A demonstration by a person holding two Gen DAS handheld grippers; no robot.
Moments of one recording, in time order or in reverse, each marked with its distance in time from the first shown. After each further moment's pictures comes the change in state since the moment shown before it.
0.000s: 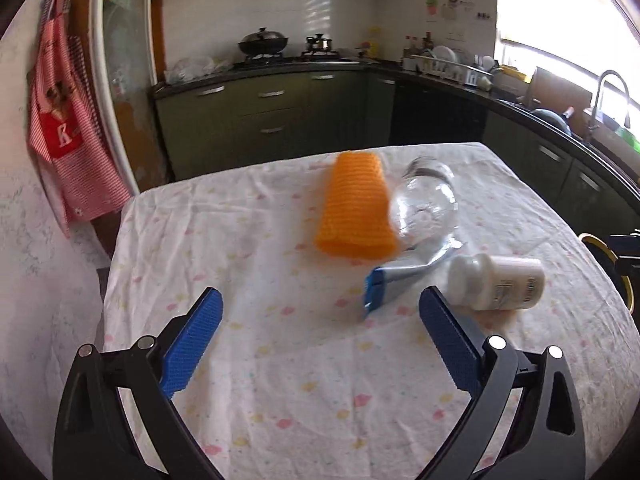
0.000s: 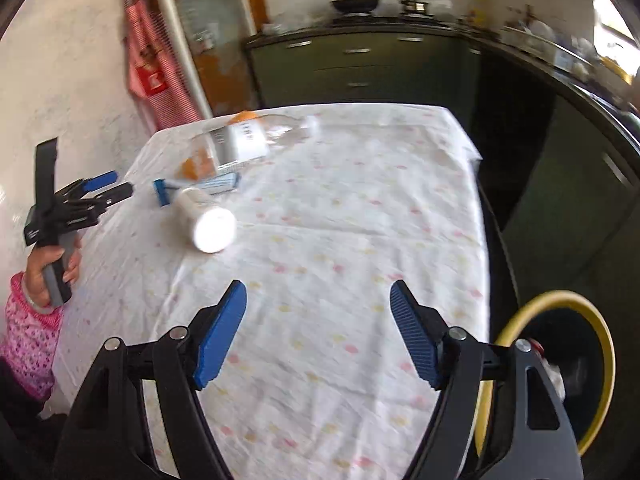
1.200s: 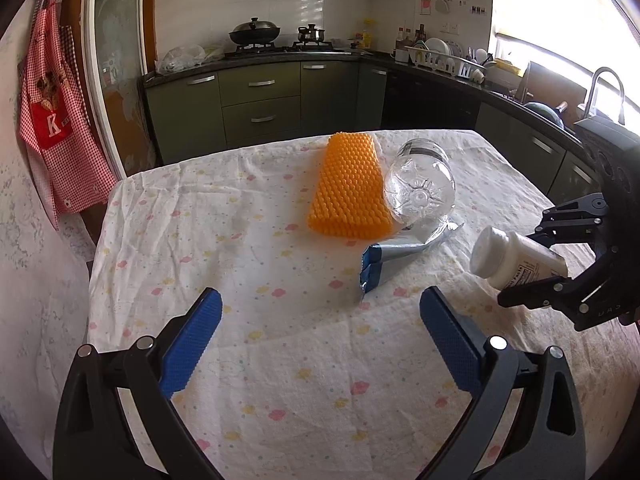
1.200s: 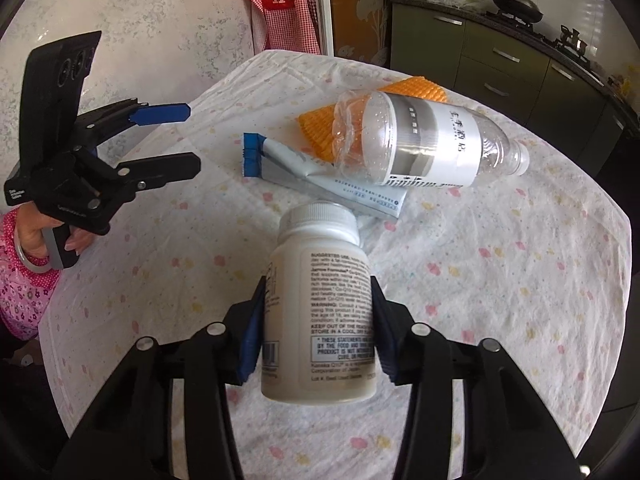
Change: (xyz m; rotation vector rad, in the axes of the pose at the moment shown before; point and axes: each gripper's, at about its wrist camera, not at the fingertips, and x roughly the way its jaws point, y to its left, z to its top) left arm 0.000 -0.010 -0.013 0.018 0.018 -0.040; right arm 0.109 0.099 0.049 -0.361 0.168 0.206
